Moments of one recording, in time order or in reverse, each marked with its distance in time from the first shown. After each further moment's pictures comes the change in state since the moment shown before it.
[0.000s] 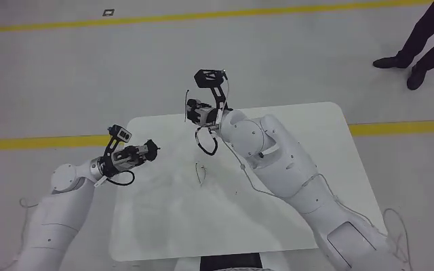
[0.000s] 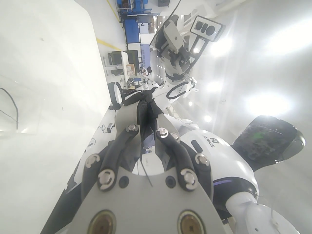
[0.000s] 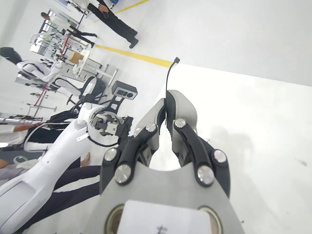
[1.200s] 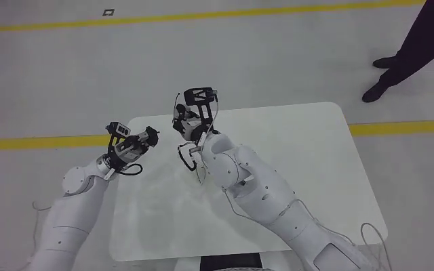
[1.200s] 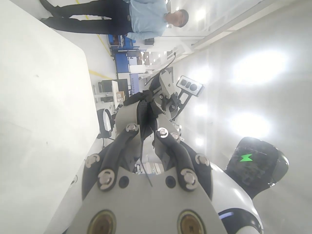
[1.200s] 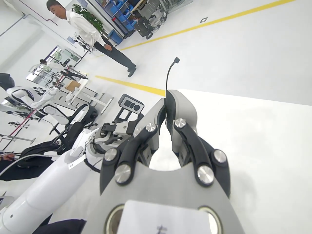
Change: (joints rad) left arm 0.029 -0.079 -0.022 -0.030 -0.020 0.000 0.222; right arm -0.186 -0.108 -0.064 -0.024 -0.212 0.001 -0.315
